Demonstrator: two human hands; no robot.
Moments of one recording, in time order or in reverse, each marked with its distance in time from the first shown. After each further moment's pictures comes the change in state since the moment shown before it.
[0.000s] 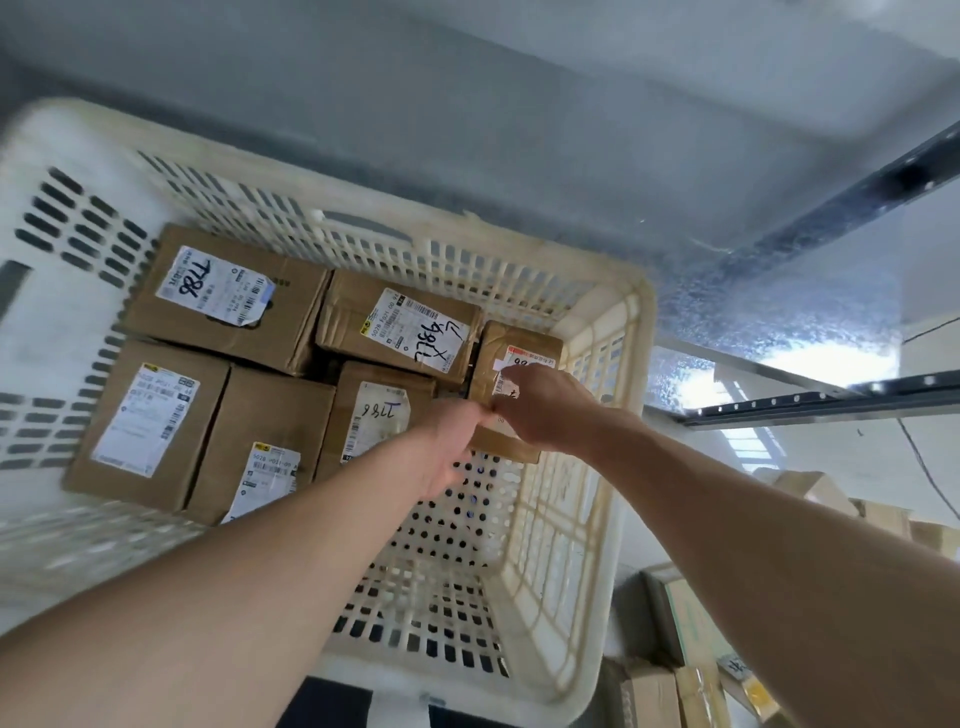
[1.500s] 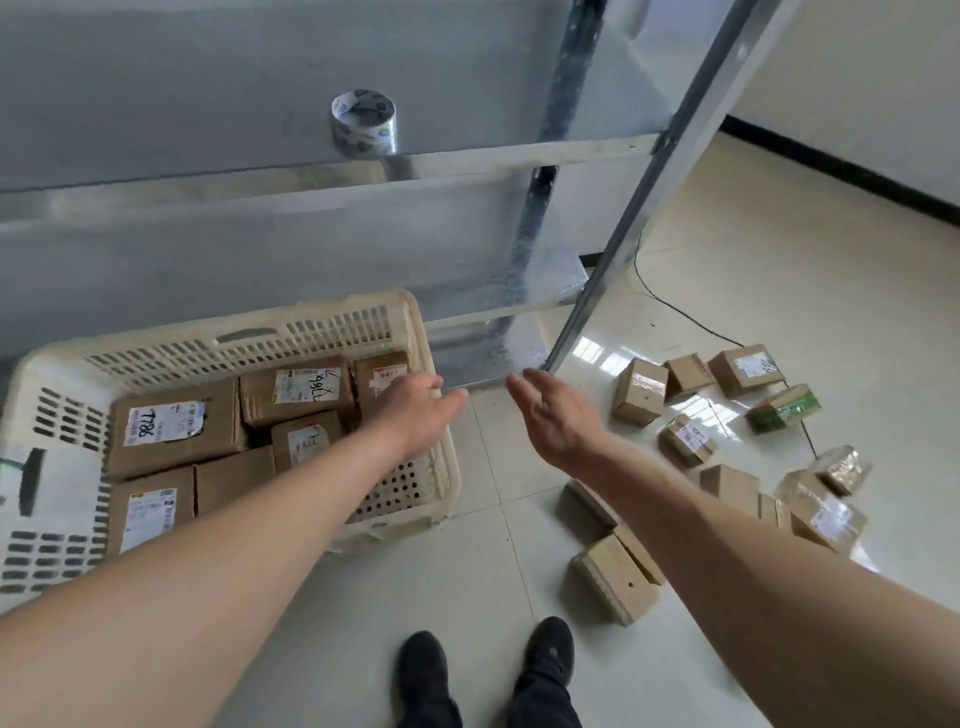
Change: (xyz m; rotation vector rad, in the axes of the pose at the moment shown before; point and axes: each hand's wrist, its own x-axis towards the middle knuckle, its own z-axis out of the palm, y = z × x) left_hand -0.282 -0.040 0.091 0.972 0.029 0.705; right_hand -0.375 0.056 0.017 0.526 0.600 0.219
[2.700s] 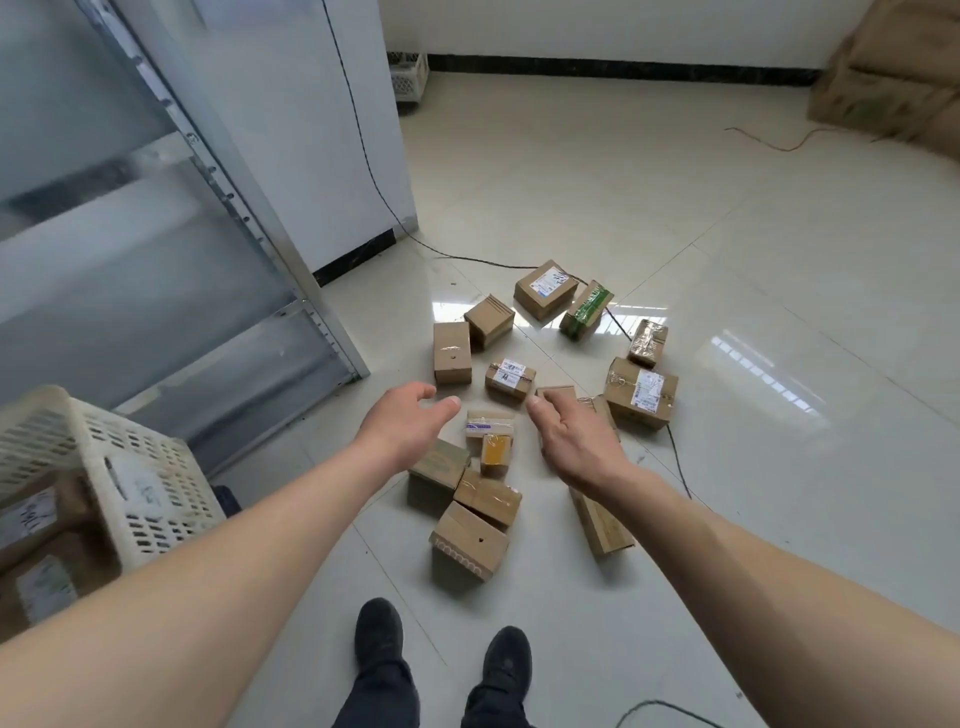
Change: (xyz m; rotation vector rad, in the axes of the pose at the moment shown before) left_hand -0.071 0.285 0.377 0.207 -0.224 0.167; right_hand -0.174 0.416 -0.202 0.328 0.254 0.380
